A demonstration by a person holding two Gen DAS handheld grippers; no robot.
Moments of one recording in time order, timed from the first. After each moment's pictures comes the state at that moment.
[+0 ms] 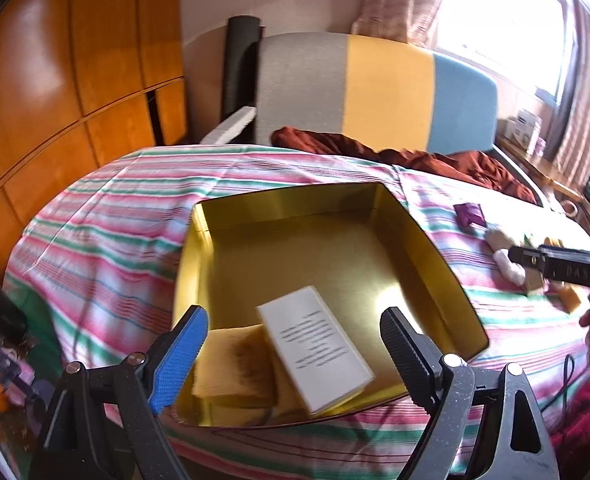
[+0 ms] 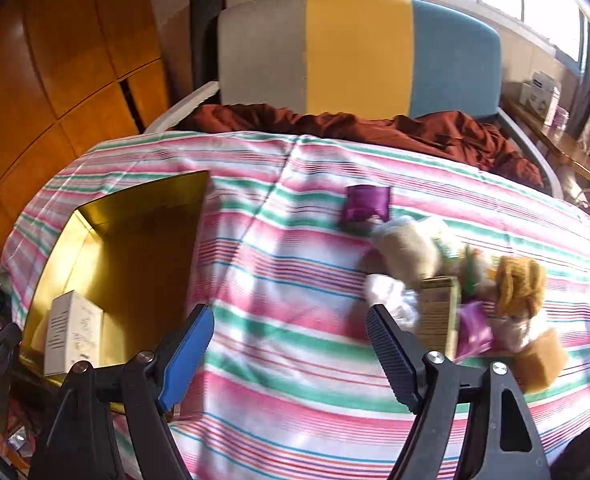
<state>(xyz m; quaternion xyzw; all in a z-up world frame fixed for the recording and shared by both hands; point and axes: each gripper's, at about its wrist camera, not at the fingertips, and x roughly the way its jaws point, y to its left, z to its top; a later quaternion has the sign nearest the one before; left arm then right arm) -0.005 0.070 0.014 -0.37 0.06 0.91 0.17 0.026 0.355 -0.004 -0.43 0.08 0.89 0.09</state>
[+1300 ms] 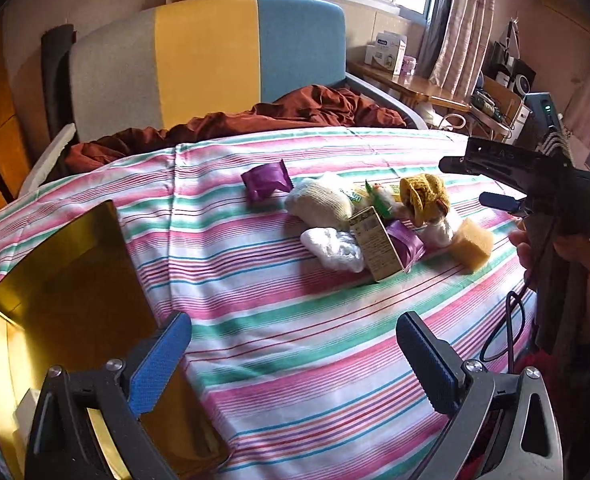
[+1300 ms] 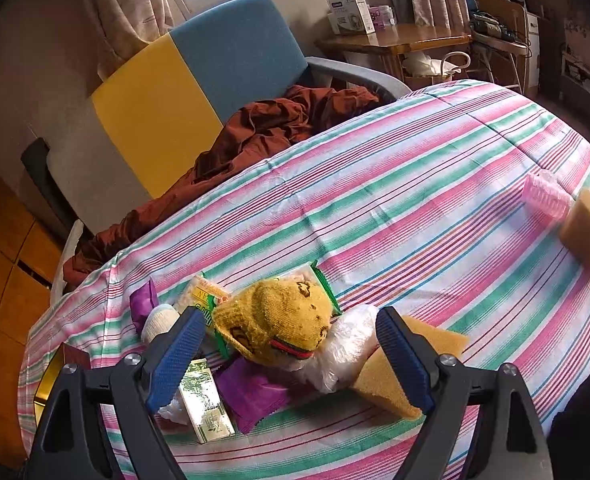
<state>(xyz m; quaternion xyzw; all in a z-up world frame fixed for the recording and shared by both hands) 0.010 0.303 -0.004 -0.41 0.15 0.81 0.39 0.101 0.575 -0.021 -0.34 0.33 0.83 0.28</state>
